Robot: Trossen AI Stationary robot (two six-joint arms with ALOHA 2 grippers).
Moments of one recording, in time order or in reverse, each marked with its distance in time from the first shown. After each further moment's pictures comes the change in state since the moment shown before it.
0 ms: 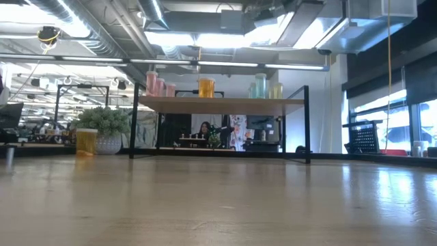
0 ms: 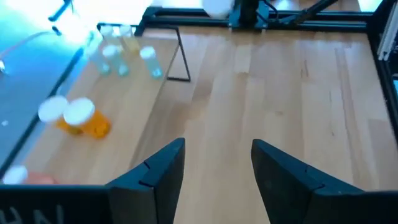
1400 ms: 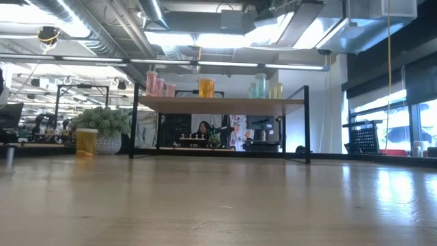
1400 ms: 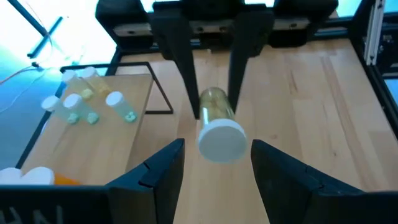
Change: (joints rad) left arm 0.068 0.163 0.000 0.246 0.116 0.181; right arm 0.001 0.167 0.000 0.199 -0.148 -0.074
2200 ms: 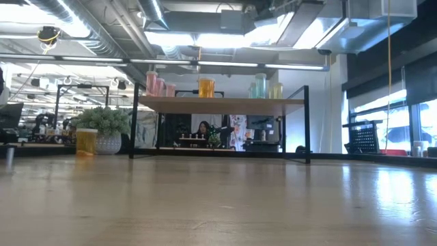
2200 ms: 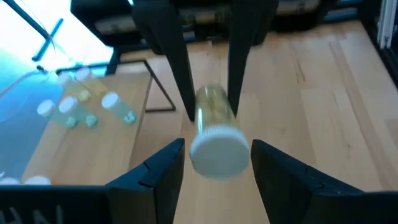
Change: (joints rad) left arm 0.003 0.048 -0.001 0.019 -0.012 0.053; right arm 0.000 0.001 0.000 0.002 0.000 0.003
